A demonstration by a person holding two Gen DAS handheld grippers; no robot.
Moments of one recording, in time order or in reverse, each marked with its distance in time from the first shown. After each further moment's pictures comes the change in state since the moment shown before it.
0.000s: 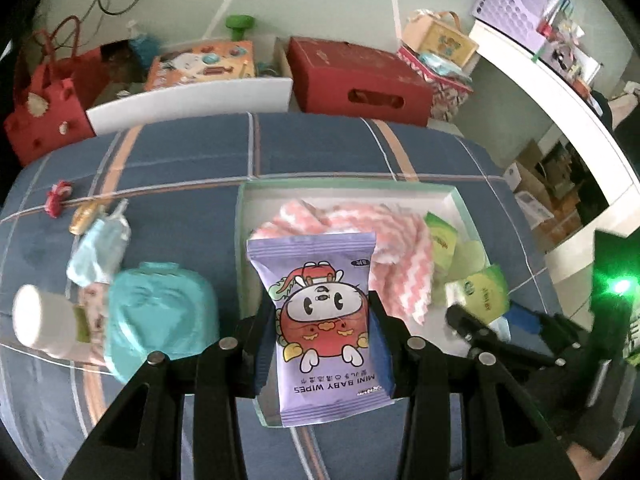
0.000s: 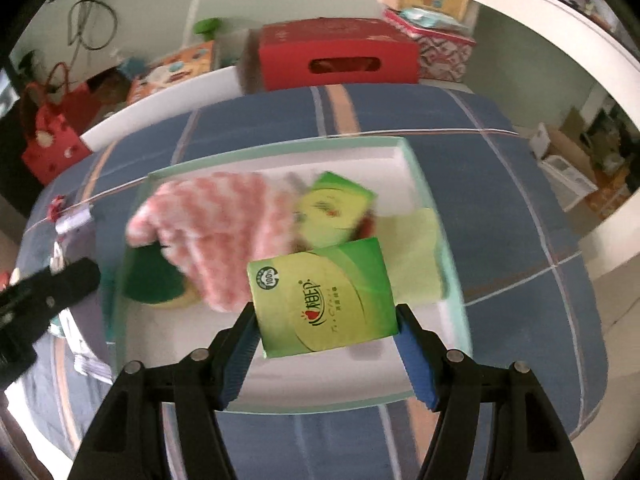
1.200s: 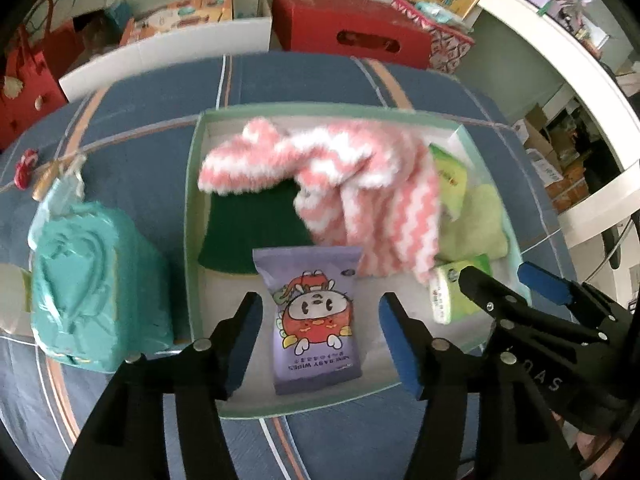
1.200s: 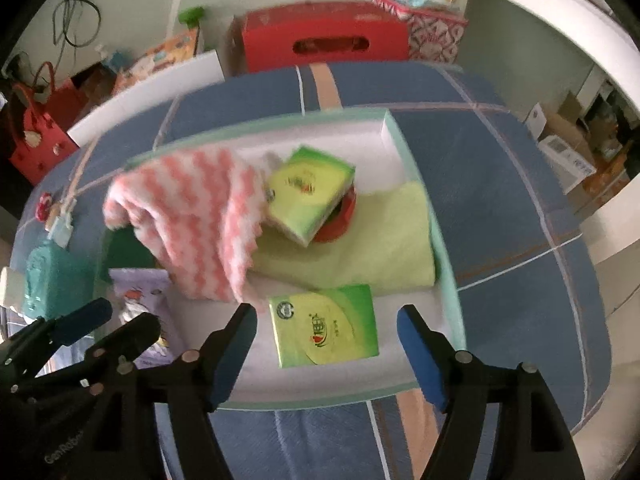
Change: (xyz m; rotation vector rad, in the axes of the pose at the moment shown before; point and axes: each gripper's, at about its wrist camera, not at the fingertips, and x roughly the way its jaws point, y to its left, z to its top) left arm 0.041 -0.019 -0.023 0.024 0.119 0.006; right arm 0.010 -0.013 -0.005 0.014 0.028 0.002
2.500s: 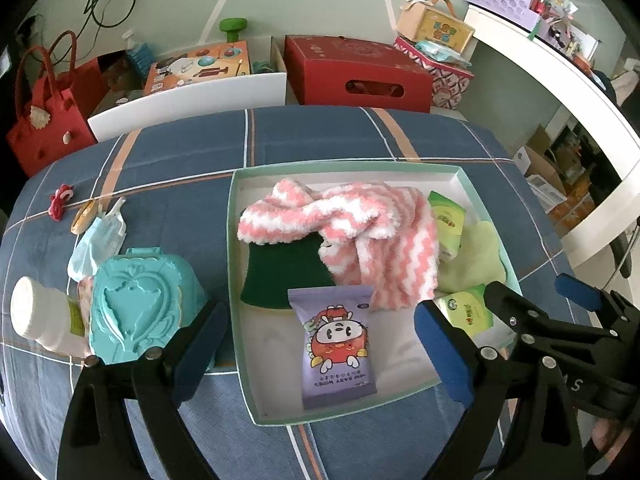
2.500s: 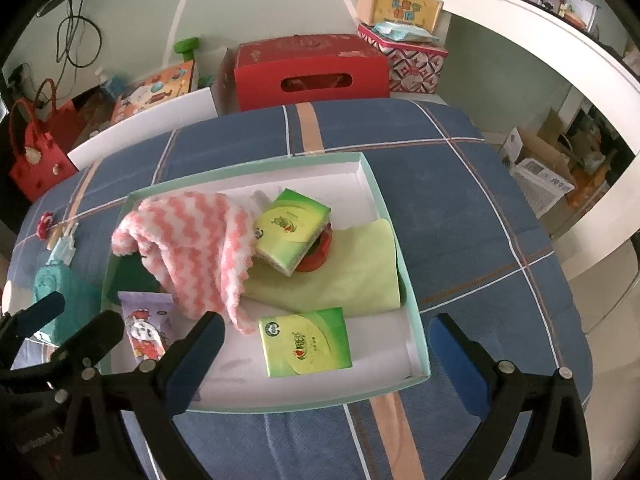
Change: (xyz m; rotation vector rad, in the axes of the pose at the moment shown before) left arm -0.035 0.003 0.004 0.018 -0.140 0.059; right arm -0.028 -0.008 0.003 0.012 -0.096 -0.037
